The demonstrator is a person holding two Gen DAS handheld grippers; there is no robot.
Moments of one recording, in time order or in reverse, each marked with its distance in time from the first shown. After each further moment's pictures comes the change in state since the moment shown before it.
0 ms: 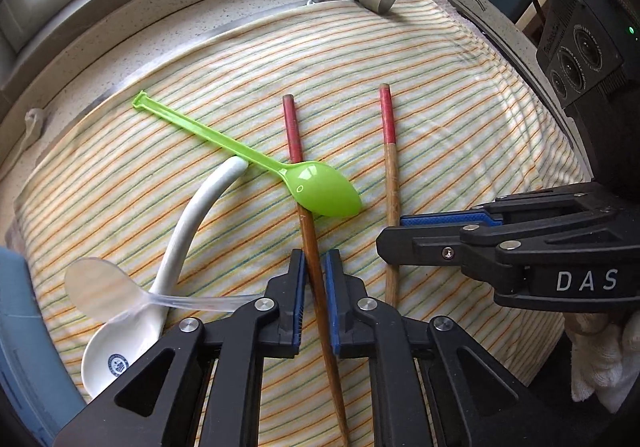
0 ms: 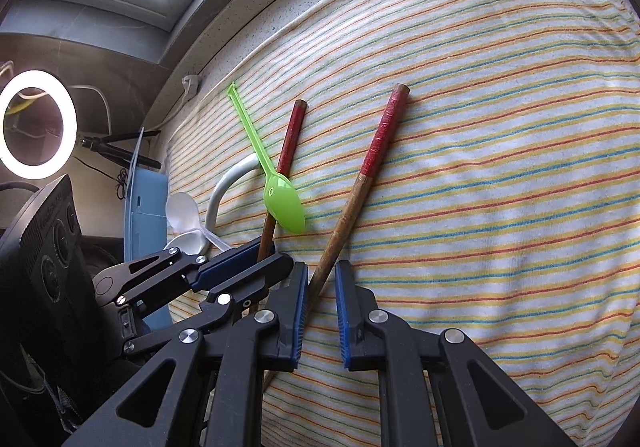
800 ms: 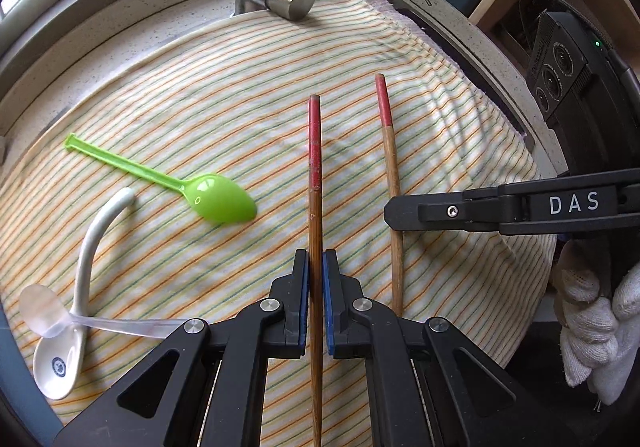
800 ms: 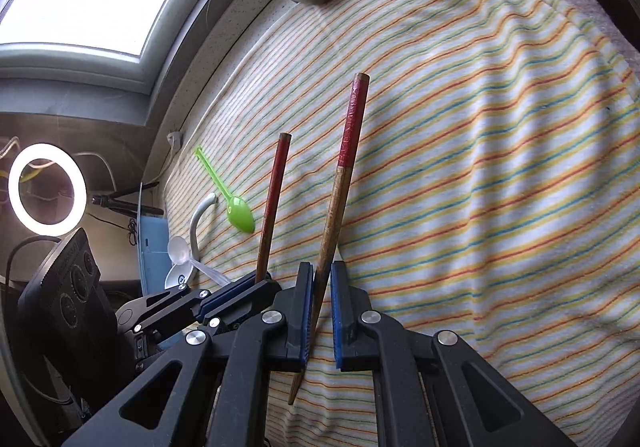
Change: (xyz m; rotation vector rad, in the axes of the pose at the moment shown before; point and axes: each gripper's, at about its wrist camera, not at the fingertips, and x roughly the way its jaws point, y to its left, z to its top) left arm -0.004 -0.059 0.005 0.059 -0.026 -0.087; right arm -0.054 -0.073 -0.018 0.187 -0.088 0.057
